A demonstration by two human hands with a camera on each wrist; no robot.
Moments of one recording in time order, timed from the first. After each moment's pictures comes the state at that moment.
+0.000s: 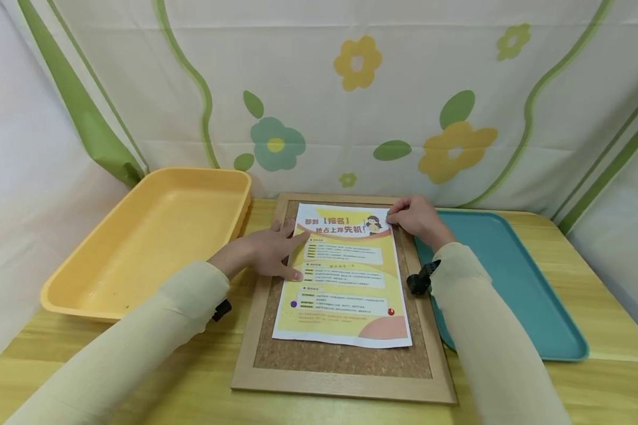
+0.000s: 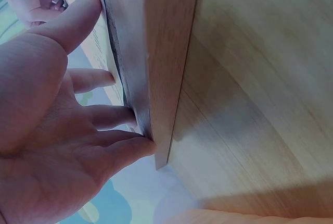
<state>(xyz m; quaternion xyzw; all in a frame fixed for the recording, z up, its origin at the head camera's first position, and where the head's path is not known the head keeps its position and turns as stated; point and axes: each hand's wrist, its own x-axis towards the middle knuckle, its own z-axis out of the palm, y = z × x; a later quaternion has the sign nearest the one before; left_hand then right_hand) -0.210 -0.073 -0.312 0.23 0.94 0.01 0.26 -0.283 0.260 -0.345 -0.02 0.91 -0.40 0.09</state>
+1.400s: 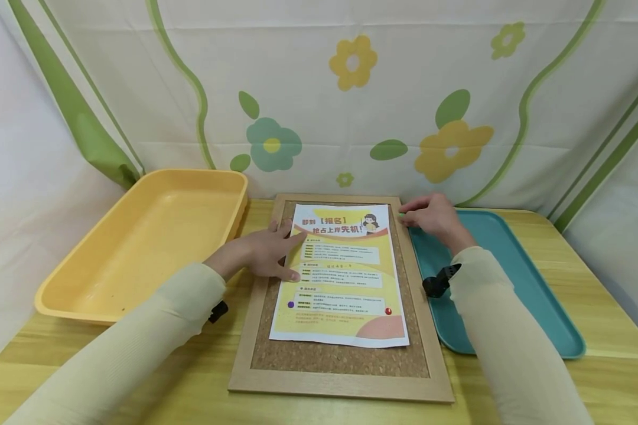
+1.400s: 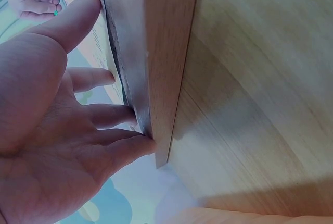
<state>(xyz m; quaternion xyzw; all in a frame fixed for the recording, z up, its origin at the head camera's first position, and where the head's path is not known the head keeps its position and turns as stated) -0.210 -0.079 -0.311 0.23 0.94 0.01 0.25 -0.279 0.286 -0.342 -0.01 0.91 -0.40 0.05</state>
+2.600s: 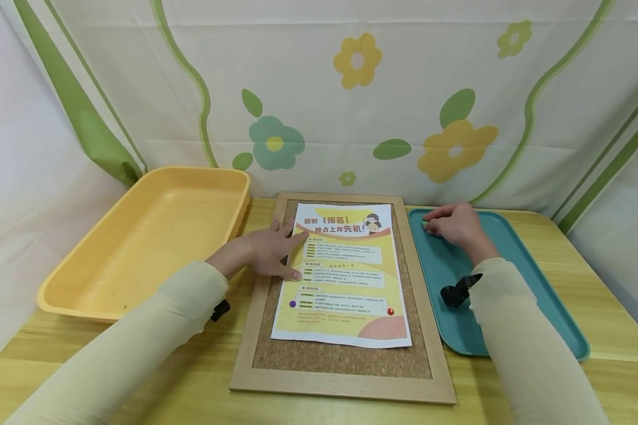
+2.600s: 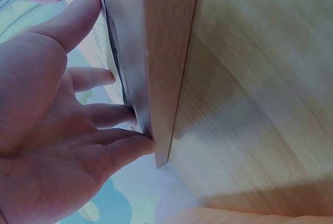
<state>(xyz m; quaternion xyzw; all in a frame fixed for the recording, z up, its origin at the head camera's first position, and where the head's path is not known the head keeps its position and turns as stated) -0.210 -0.079 -0.311 0.23 0.94 0.01 0.25 -0.271 0.324 -0.351 0.03 0.92 -0.40 0.06</state>
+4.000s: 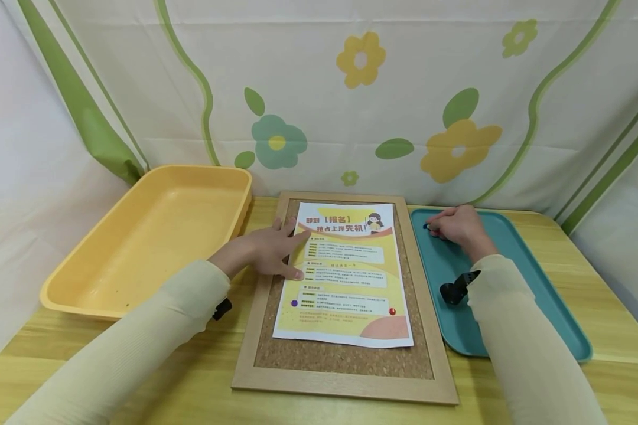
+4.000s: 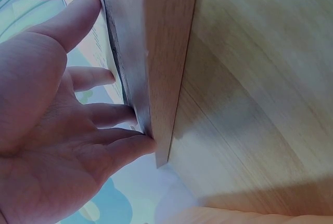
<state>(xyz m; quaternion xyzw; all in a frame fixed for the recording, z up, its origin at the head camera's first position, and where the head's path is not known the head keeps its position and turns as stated) -0.210 -0.079 -0.311 0.22 0.94 0.02 0.26 -0.276 0.327 -0.353 0.06 0.90 -0.43 0.09</state>
